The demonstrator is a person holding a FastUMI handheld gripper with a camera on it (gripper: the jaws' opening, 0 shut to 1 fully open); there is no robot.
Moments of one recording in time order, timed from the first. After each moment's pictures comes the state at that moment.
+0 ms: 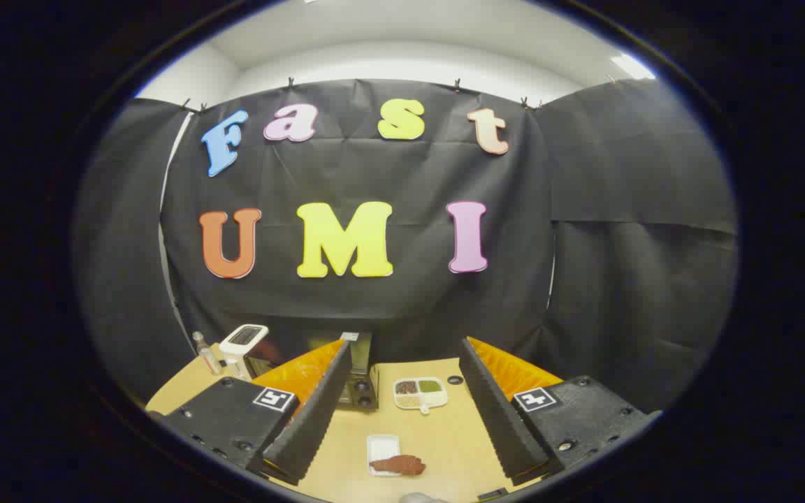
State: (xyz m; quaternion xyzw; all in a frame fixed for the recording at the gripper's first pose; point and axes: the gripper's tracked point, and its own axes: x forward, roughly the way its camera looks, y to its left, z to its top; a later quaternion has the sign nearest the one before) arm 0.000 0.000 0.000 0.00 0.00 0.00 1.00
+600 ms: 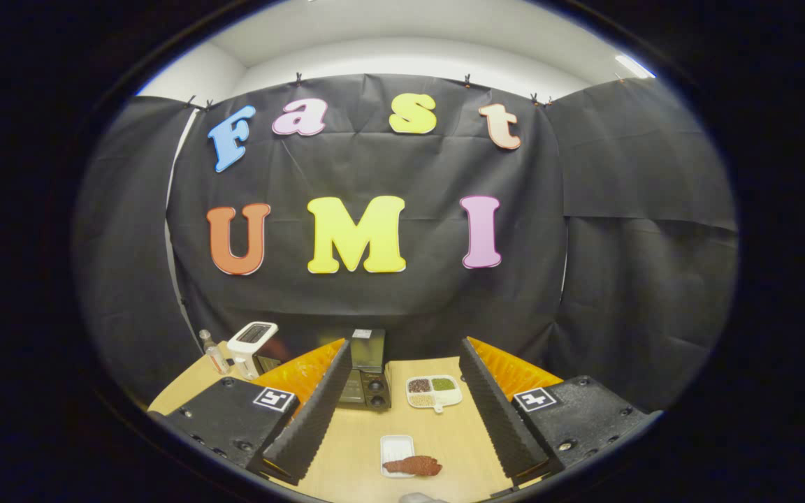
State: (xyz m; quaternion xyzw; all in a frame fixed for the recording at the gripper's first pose) arm 0.012 0.024 -0.011 0.00 0.01 0.01 1.00
